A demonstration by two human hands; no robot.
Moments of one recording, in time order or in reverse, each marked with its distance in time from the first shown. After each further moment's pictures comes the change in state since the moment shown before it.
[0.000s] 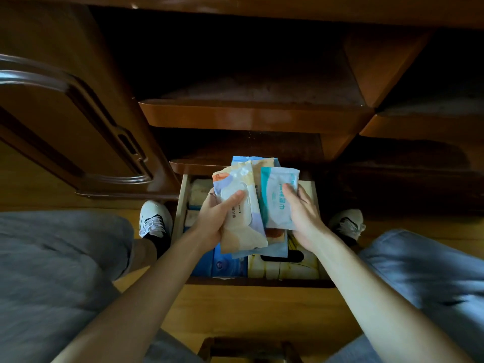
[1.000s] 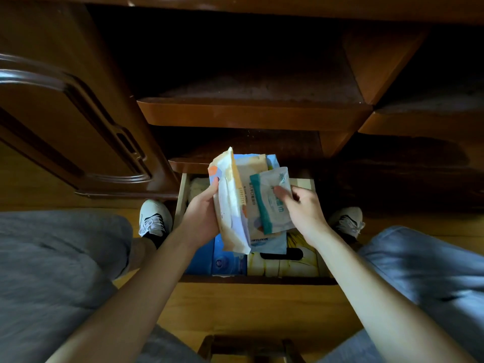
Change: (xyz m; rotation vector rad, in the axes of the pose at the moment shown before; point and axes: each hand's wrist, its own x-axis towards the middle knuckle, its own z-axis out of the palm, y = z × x) left_hand -0.003 0.013 -0.017 -0.247 -0.224 -0.145; right_hand -0.005 -0.005 -0.009 -0.500 0.071 -0.173
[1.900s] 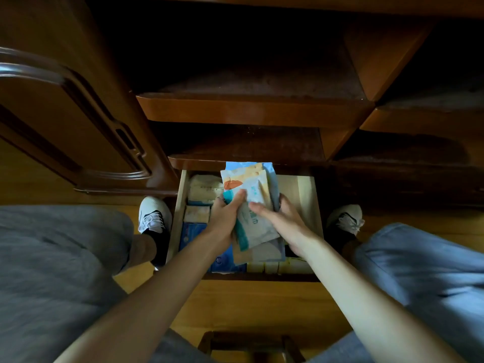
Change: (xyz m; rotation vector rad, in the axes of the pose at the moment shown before) left_hand 0.020 -0.049 0.022 0.226 0.383 0.144; right_hand -0.012 0.013 0.027 0.148 -0.216 0.205
